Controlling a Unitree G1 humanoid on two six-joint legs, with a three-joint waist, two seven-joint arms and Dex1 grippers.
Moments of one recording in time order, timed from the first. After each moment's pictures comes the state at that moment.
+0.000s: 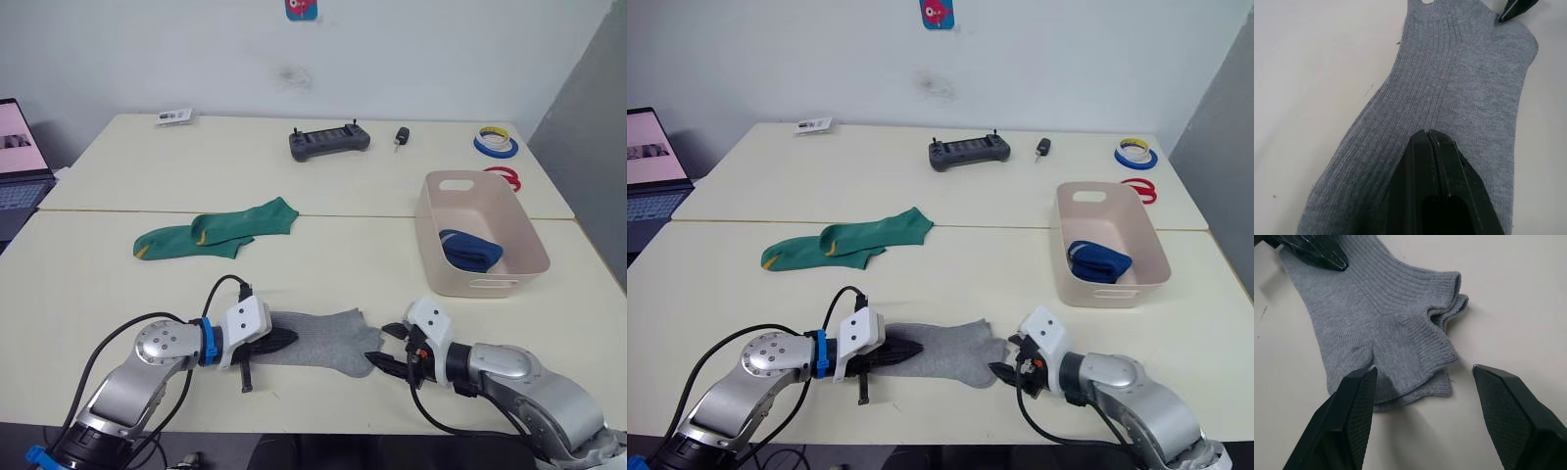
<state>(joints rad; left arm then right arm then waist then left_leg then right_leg) -0.05 0.75 -0.15 -0.24 -0.25 0.23 -1.02 -0.01 -0.56 0.23 -0.63 0.40 0.88 0.54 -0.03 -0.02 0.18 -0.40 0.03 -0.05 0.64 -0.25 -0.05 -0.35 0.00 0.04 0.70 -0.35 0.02</state>
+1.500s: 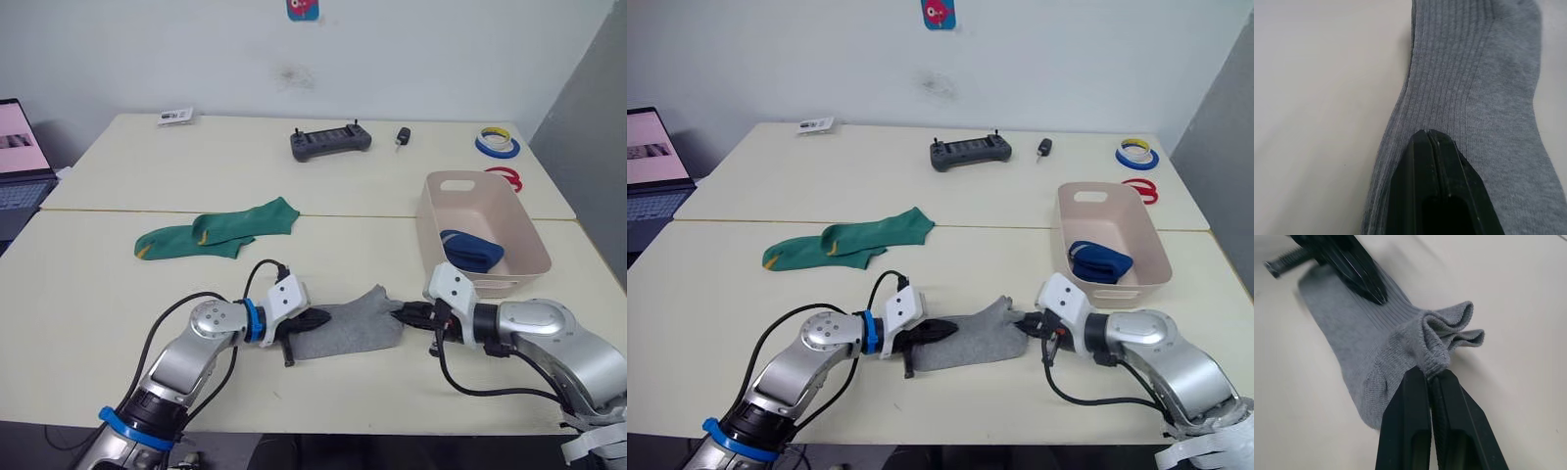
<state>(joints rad) -0.26 0.56 -0.28 -0.12 -0.17 0.31 -0.95 -0.22 -0.76 0.14 -0.60 0.44 0.82 0.79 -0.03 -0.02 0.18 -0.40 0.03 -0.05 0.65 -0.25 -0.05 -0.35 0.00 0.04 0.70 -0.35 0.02</state>
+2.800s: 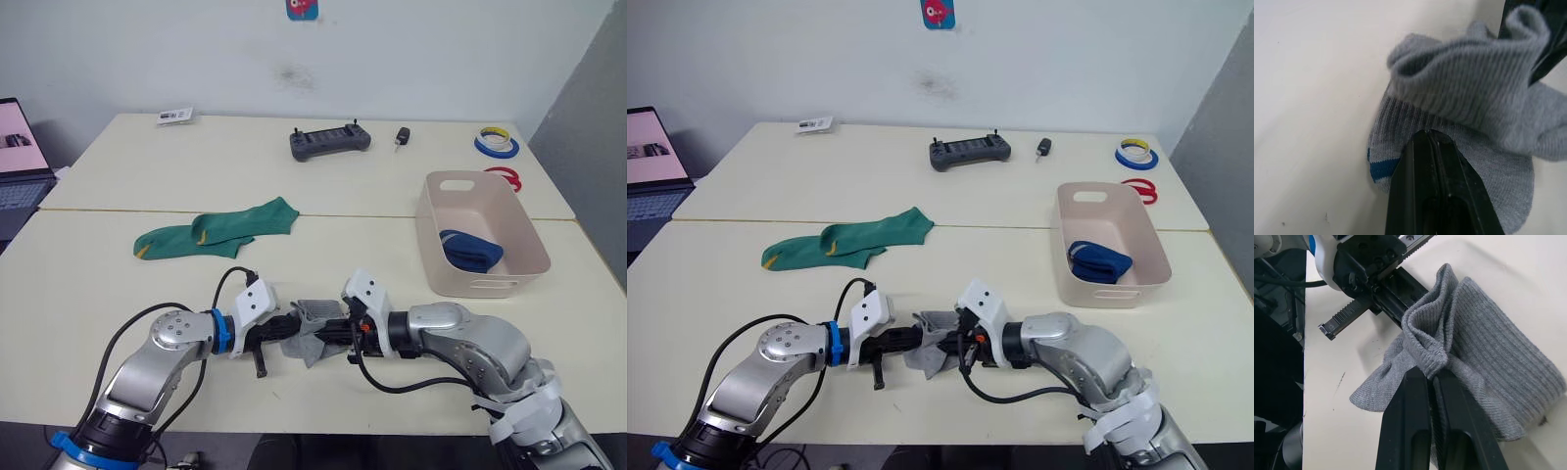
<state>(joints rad) -0.13 0.68 -0.15 -0.23 -0.28 0.41 -0.99 -0.41 -0.38 0.40 -0.44 0.51 1.06 0.59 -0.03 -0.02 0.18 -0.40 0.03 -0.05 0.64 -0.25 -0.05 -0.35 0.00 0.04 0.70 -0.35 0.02</state>
